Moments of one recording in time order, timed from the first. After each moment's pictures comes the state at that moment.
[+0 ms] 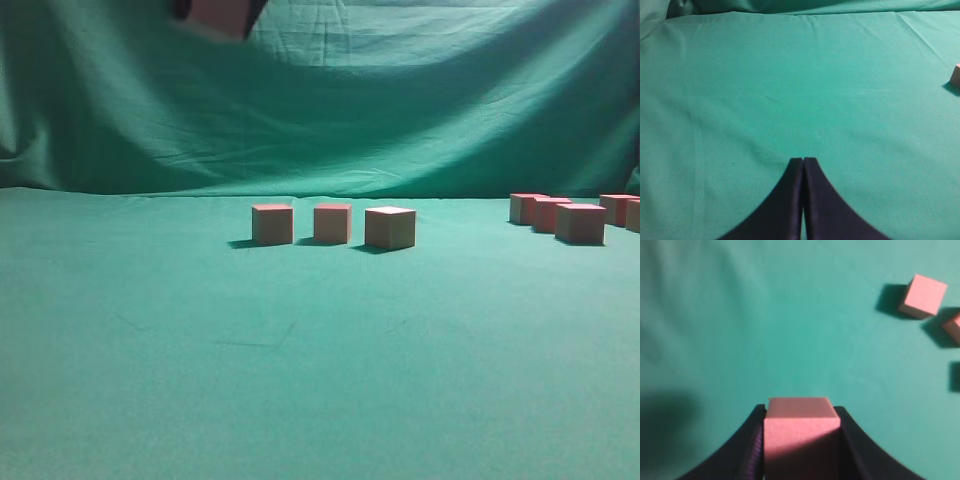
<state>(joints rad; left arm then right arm) -0.02 -0.01 0.02 0.02 0.35 0.01 0.84 1.86 -1.66 0.10 1.04 0.11</state>
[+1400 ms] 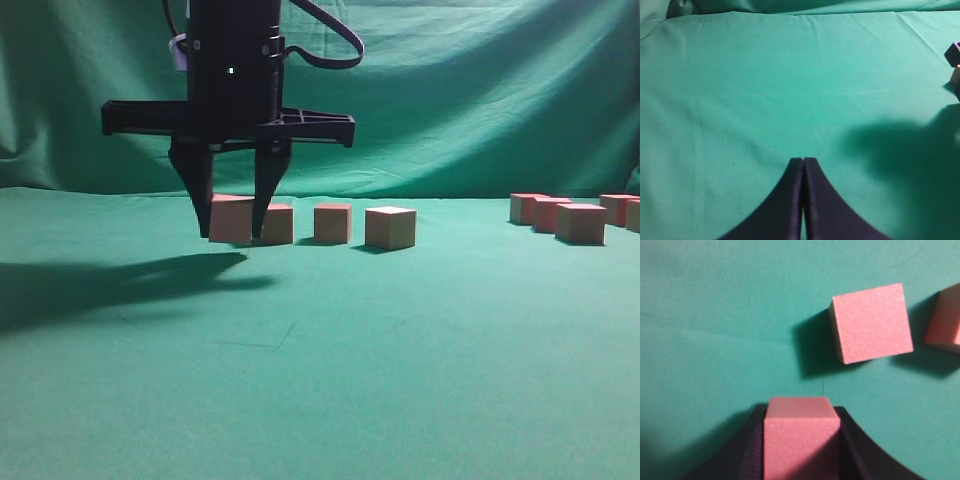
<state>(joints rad) -0.02 -0.01 0.02 0.02 0.35 0.01 0.84 2.26 -1.87 -0.22 0.99 0.79</state>
